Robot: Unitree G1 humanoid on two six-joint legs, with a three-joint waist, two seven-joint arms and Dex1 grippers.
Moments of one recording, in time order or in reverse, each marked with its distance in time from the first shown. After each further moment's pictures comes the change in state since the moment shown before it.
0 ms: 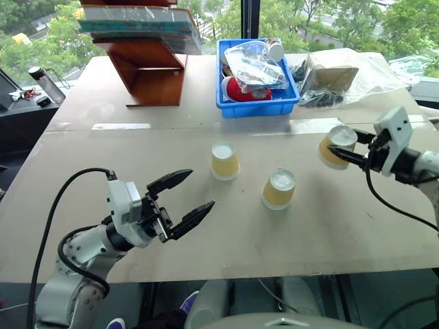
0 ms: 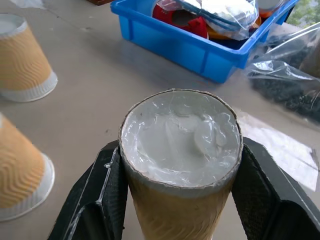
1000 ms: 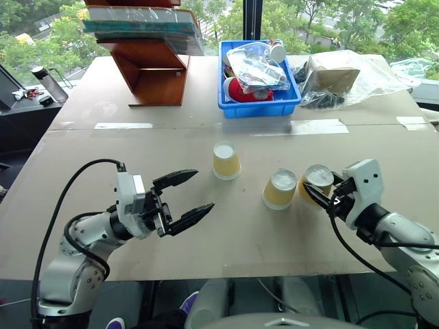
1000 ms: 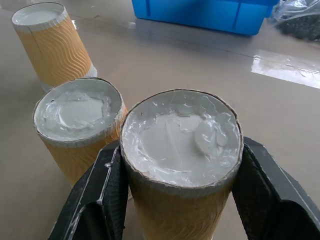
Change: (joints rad) left arm -0.096 0.043 -0.021 0.129 -0.001 0.015 -0.131; right arm 0.318 0.312 0.084 -0.558 0.066 0.312 -0.525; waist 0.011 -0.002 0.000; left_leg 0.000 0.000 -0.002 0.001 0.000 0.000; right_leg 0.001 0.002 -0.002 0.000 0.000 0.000
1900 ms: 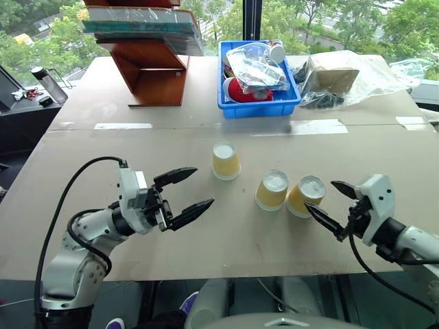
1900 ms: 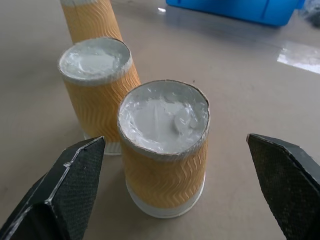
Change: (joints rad) left arm -0.049 0.001 -0.019 0.041 0.042 0.042 0.063; right arm 0.204 -0.142 -0.136 0.026 0.074 -0.243 0.276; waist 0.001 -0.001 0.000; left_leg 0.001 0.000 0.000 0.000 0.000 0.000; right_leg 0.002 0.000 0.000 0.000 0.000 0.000
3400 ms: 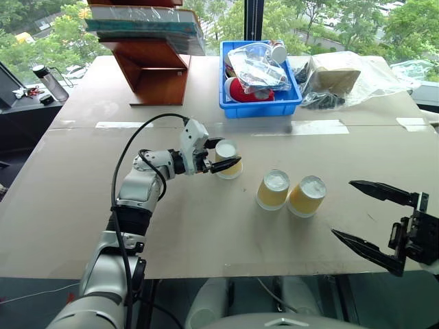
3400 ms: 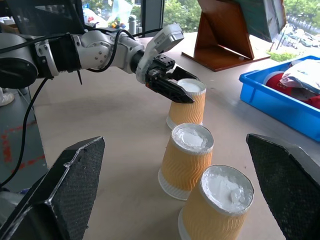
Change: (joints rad) left arm -0.695 -0.139 -0.291 0.726 0.320 0.001 -0.079; right arm 0.229 -0.145 -0.319 0.000 0.282 -0.408 0.394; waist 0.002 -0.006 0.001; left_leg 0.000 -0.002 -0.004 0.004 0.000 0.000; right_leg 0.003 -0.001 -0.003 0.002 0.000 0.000
